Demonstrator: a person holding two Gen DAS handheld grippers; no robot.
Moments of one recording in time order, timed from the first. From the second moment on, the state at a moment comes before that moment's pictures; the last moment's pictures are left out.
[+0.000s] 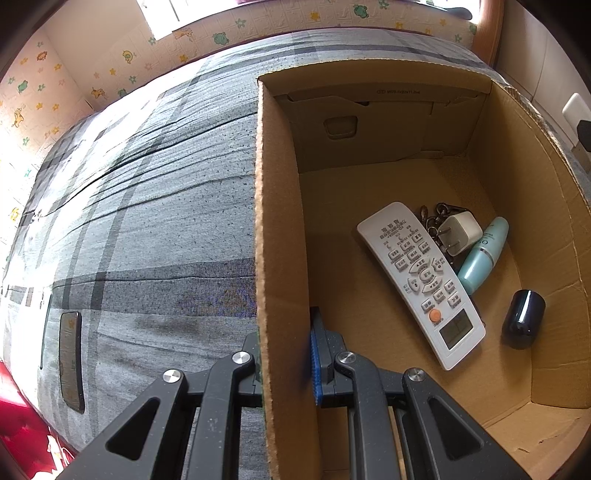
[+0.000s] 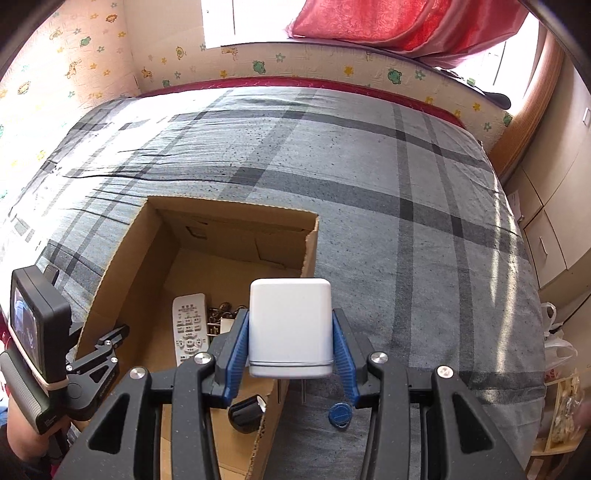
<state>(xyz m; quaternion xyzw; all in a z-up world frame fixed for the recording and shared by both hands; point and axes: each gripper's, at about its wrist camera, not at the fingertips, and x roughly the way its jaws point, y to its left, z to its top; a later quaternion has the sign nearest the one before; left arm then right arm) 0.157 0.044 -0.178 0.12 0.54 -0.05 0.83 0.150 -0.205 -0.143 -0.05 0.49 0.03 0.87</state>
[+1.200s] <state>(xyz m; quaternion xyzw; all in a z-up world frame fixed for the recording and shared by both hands) 0.156 0.045 -0.178 0.12 0.54 -0.05 0.83 0.159 -0.116 -0.253 -0.10 0.59 0.07 0.80</state>
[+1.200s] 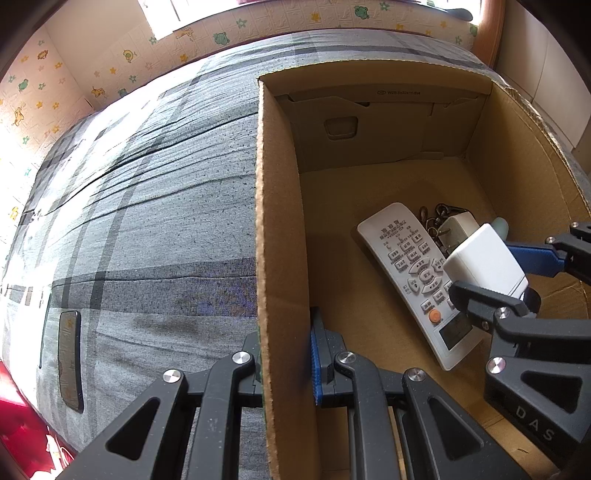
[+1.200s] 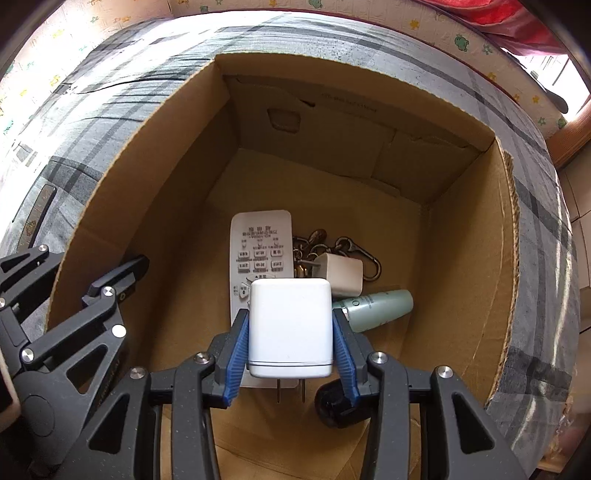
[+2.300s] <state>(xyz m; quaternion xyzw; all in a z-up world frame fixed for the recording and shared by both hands) 0.156 0.042 -0.176 0.12 0.54 -0.05 0.83 0.145 -0.121 -0.218 -0.10 0.56 0.08 0.82</state>
